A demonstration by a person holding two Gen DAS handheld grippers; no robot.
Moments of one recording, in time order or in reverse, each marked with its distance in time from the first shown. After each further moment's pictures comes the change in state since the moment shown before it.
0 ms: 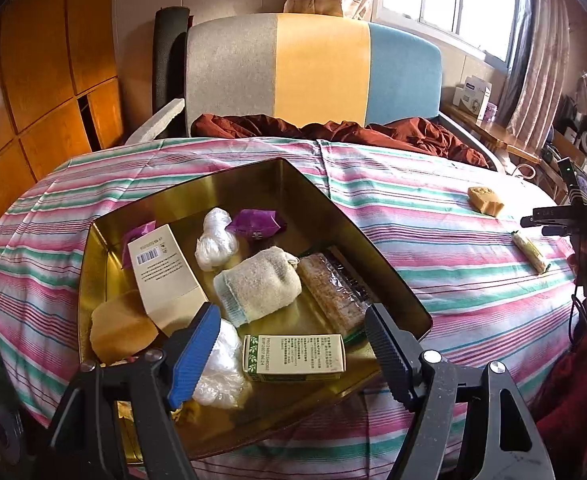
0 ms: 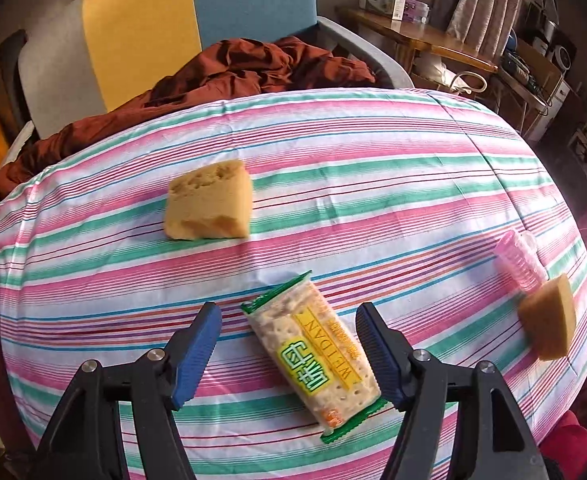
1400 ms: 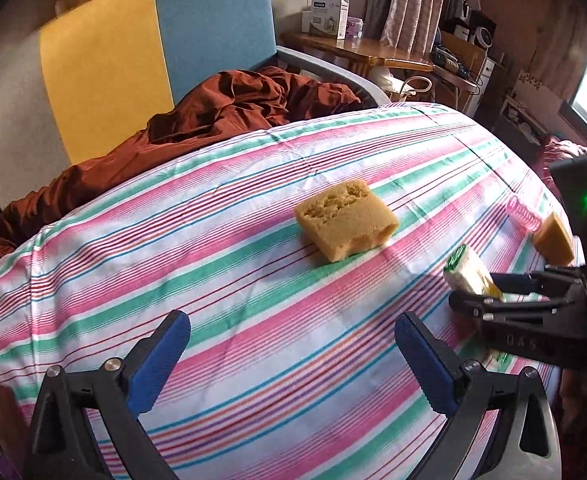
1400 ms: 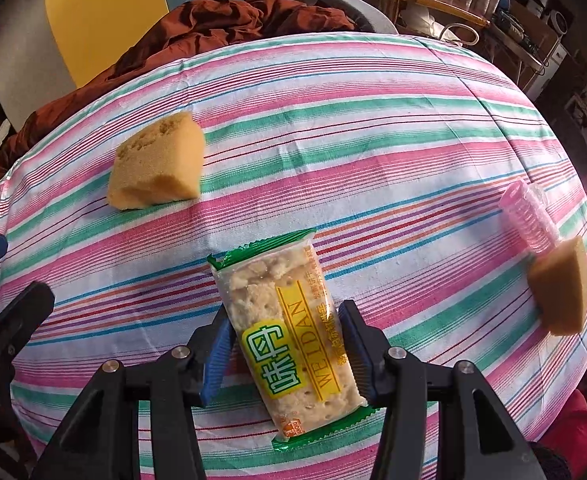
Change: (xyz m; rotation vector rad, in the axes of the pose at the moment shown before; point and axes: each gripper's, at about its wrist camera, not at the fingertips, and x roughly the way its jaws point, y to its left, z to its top) left arm 0.205 -0.286 0.140 0.375 0.182 -0.341; right arm 0.018 -0.023 -0.020 0.077 0.118 0.008
